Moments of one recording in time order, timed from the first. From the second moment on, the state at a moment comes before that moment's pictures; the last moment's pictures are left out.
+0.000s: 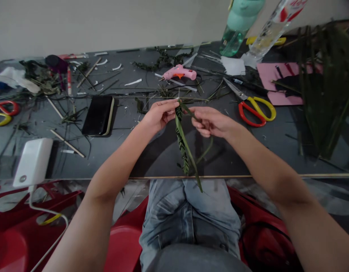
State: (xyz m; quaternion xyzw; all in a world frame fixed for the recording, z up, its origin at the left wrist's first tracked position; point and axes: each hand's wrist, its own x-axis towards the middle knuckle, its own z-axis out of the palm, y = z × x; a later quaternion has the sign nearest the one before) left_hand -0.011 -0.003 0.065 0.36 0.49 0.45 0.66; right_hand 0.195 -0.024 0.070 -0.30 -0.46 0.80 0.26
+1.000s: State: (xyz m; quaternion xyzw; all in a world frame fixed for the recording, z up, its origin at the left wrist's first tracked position) left_hand 0.003 -0.006 0.048 0.33 0.50 0.47 0.65; right_hand 0.193 -0.021 0.037 -0.40 -0.84 0.02 0.37
